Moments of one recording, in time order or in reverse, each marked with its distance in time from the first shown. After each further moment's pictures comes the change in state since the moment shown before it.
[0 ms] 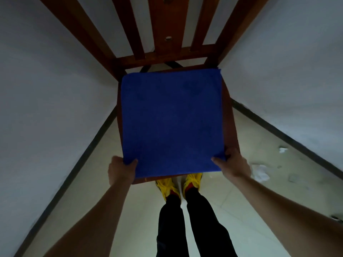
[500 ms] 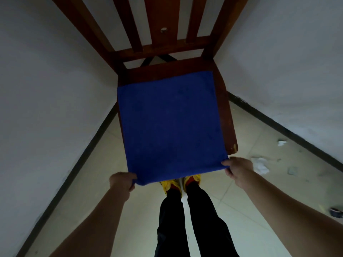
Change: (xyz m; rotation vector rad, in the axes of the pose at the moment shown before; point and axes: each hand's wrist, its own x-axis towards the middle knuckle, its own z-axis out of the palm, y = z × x) left_hand -0.018 -0.053 0.005 -0.441 -0.219 -0.464; right_hand -0.013 0.041 0.012 0.898 -0.072 0.521
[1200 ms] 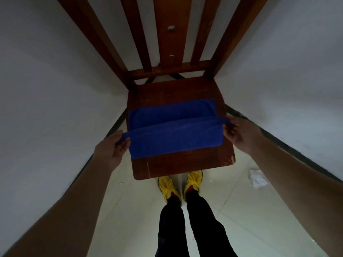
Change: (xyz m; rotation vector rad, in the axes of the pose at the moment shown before) left_hand -0.055 0.120 -0.042 -0.683 -0.406 0.232; right_hand -0.073 -0.145 0.009 0.412 -0.397 -0.159
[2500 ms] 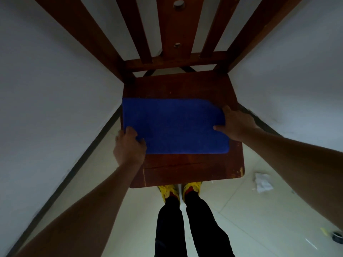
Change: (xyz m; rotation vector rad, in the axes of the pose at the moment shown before) left_hand 0.048 -0.057 0.050 1.532 0.330 0.591; right_hand 0.102 -0.004 0.034 -1.997 -0.070 -0.616
